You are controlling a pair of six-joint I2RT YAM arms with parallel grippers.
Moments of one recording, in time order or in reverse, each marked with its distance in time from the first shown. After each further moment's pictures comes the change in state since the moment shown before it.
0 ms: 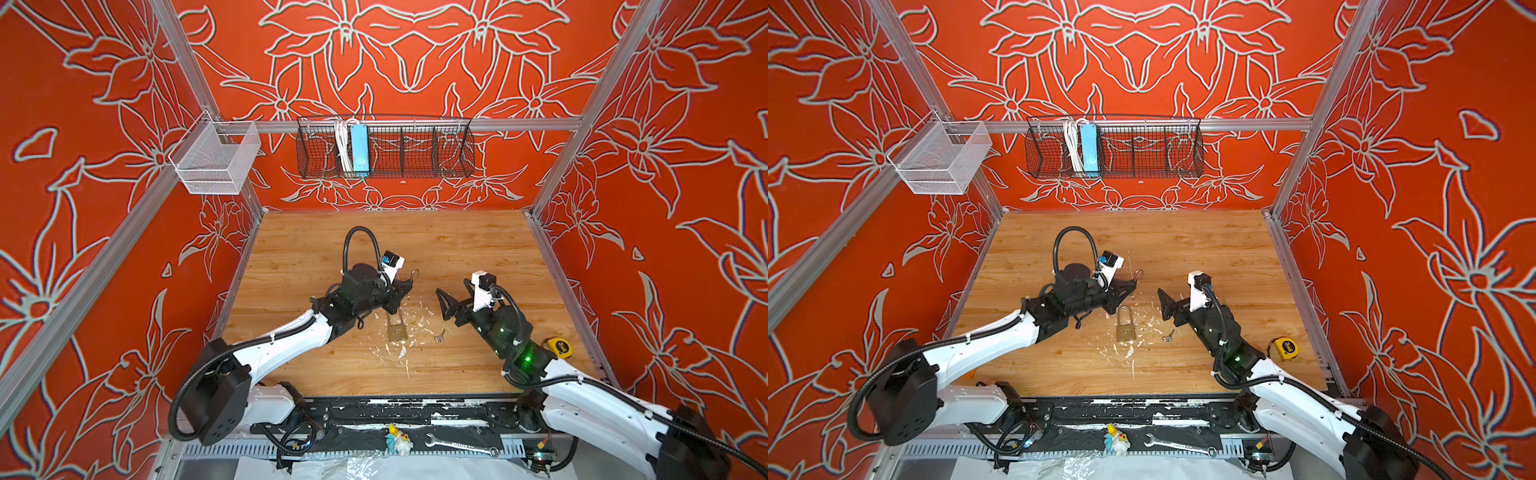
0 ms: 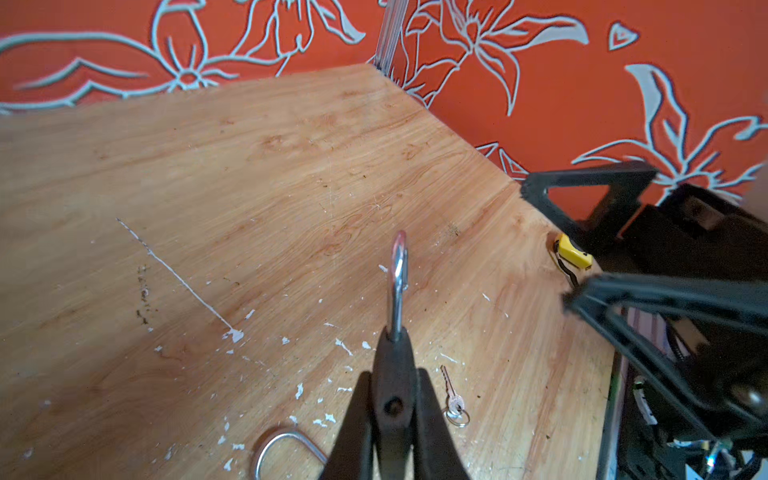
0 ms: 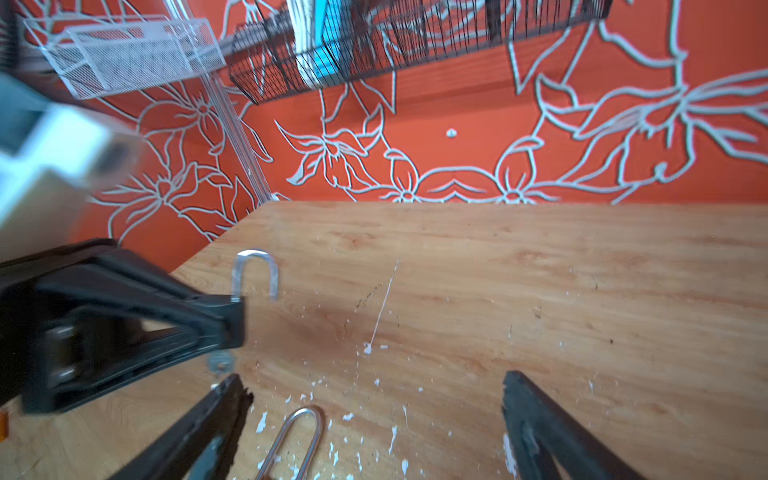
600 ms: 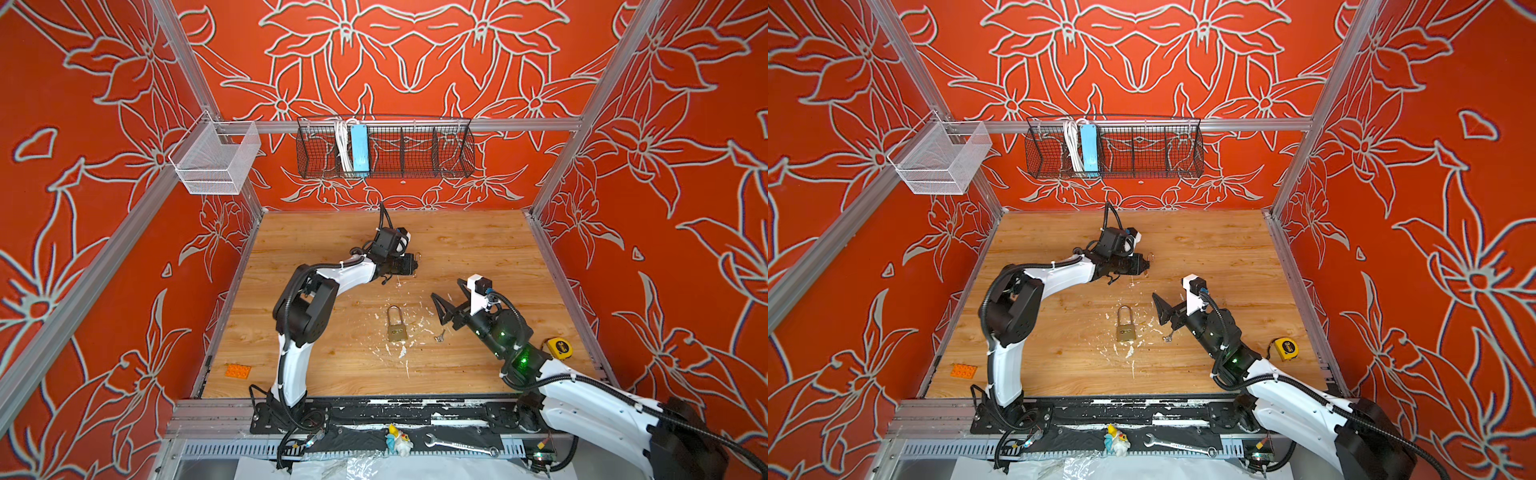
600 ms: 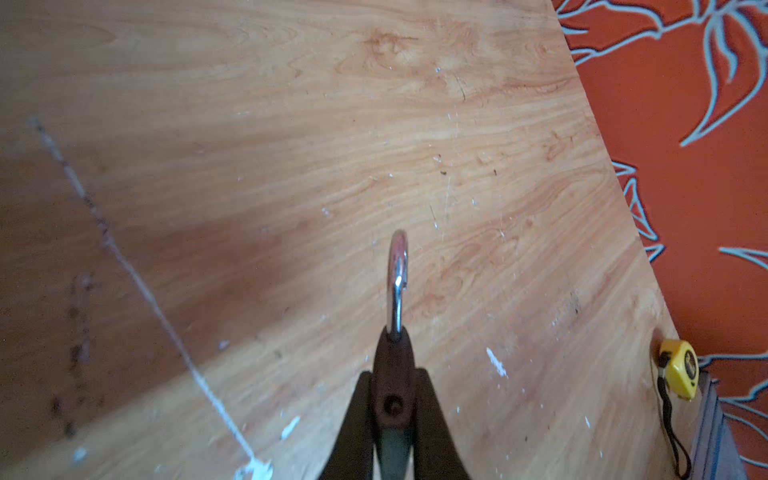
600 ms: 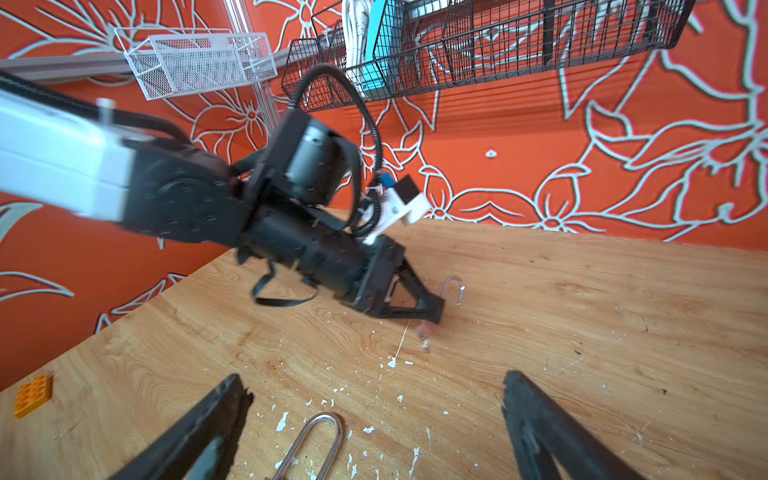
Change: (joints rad) left arm 0.131 0.742 0.659 -0.214 0.089 -0.208; right arm 0.000 0.050 -0.041 0.130 -0.097 -0.044
